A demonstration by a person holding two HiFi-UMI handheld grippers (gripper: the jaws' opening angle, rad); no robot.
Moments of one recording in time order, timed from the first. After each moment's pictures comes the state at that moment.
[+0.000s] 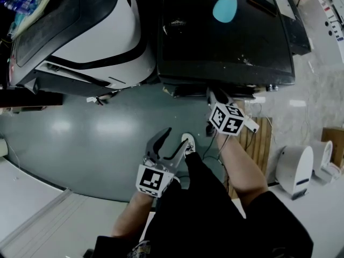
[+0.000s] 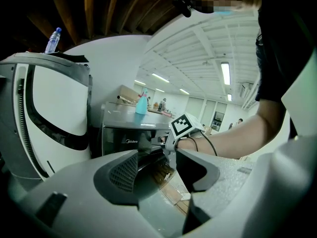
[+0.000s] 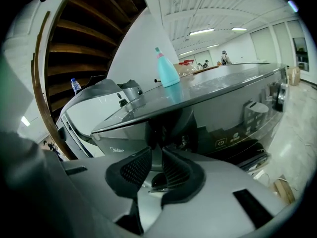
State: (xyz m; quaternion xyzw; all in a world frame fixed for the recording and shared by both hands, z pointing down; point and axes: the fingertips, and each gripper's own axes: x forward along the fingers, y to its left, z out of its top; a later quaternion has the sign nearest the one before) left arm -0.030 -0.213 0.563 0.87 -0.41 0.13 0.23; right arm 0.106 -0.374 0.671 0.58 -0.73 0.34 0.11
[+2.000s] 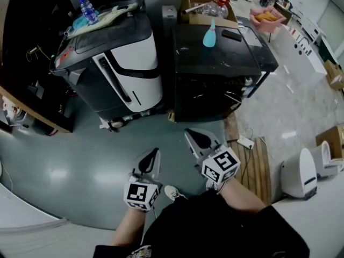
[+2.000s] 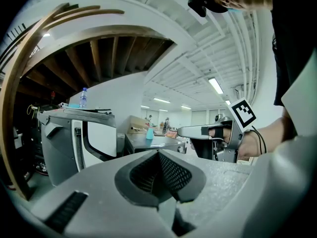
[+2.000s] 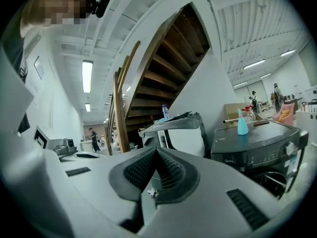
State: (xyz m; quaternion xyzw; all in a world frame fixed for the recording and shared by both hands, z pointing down) left arm -0.216 0.077 0.400 0.87 -0.48 0.04 0.09; right arm -0.117 0.024 0.381 0.40 -0.91 0.10 0.01
